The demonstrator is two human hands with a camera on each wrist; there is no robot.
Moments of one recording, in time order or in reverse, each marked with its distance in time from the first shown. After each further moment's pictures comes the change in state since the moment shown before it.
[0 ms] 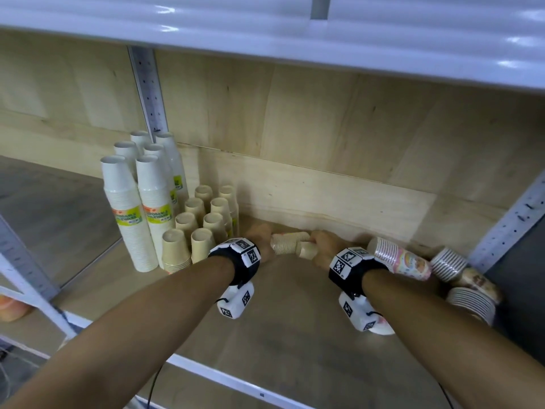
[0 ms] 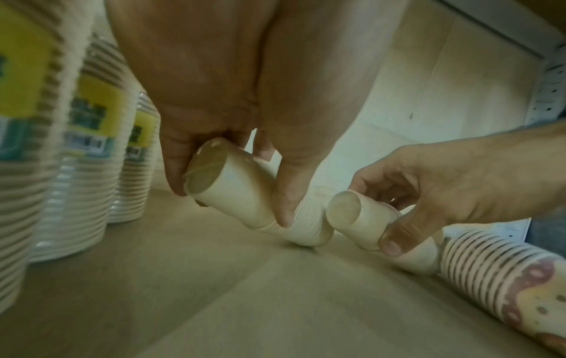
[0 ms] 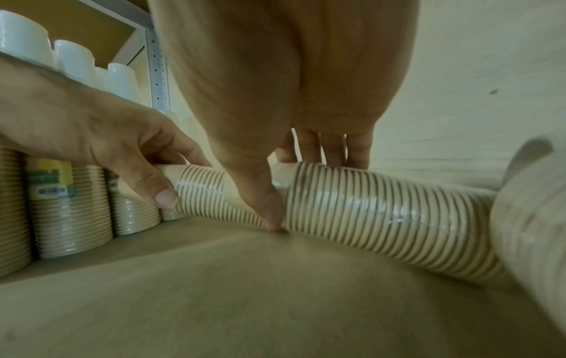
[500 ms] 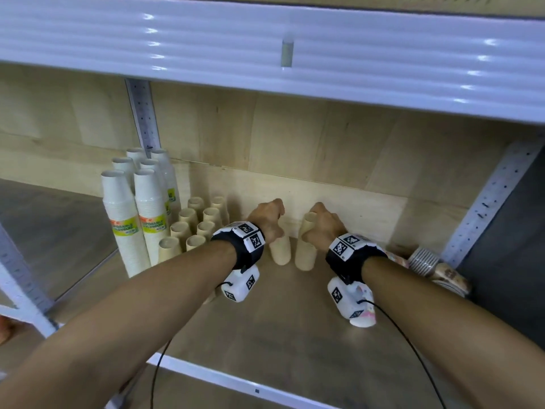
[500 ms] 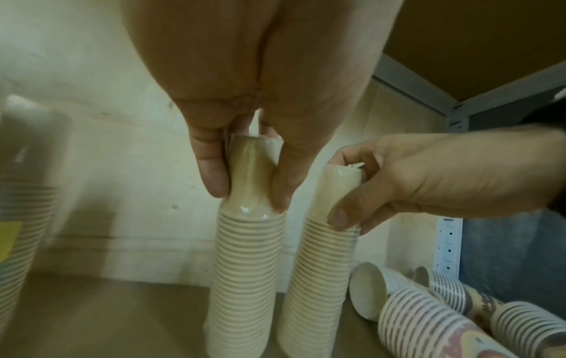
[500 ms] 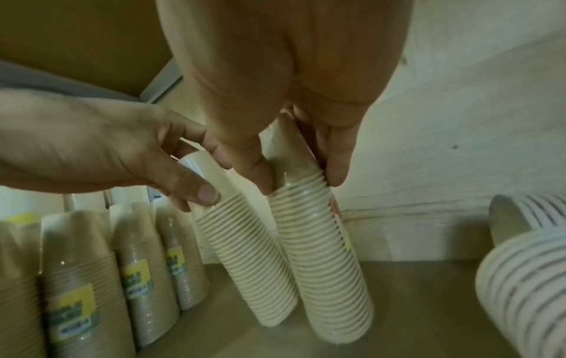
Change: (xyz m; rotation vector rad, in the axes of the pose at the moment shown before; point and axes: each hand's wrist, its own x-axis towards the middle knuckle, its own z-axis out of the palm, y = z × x) left_hand -0.022 0.054 -0.062 -0.131 0.073 0.188; right_hand -0.043 -0.004 -0.056 0.465 0.270 0.059
